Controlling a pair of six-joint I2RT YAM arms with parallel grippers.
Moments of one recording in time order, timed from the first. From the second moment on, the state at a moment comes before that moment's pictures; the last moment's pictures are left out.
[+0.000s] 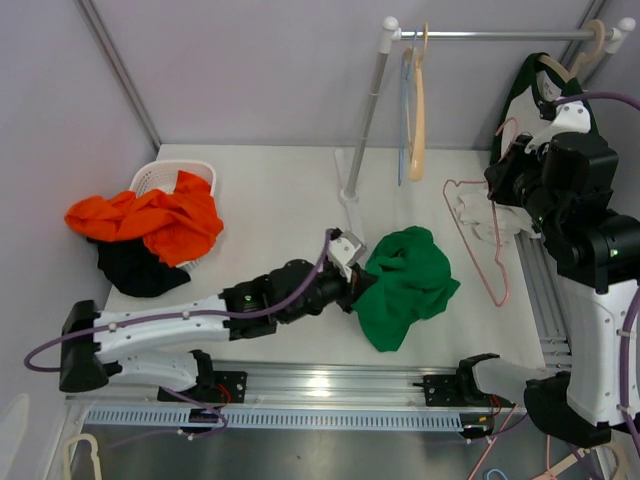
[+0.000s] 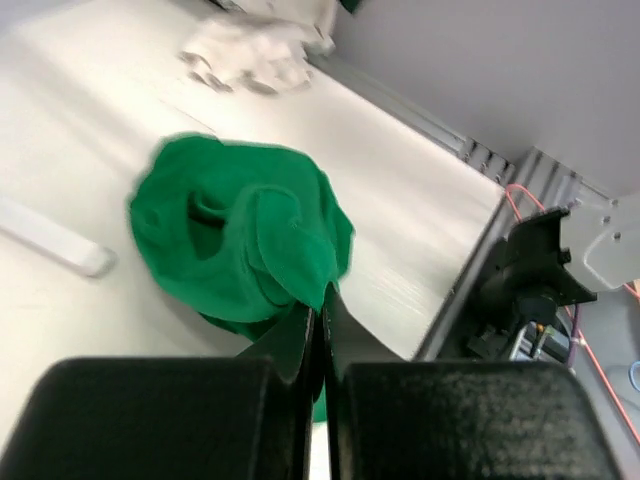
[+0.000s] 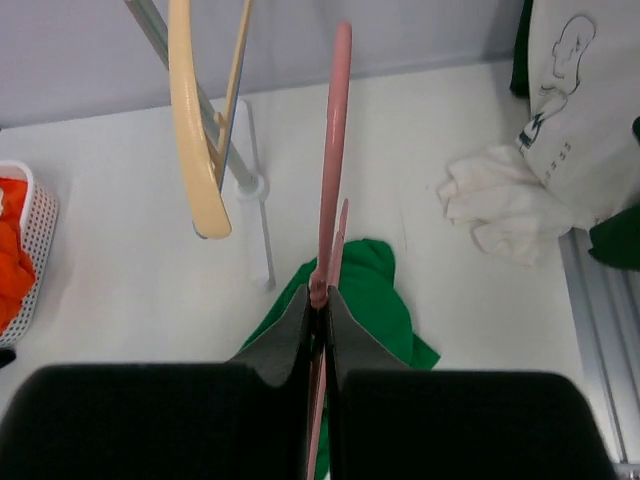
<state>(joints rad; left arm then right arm) -1.28 1.22 0.93 0.11 -0.26 -0.26 0.25 1.22 2.02 -1.19 0.18 0.30</state>
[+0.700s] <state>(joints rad) -0.10 1.70 2.47 -0.38 0.11 -0.14 0.24 1.75 2.30 -0.51 0.13 0.02</state>
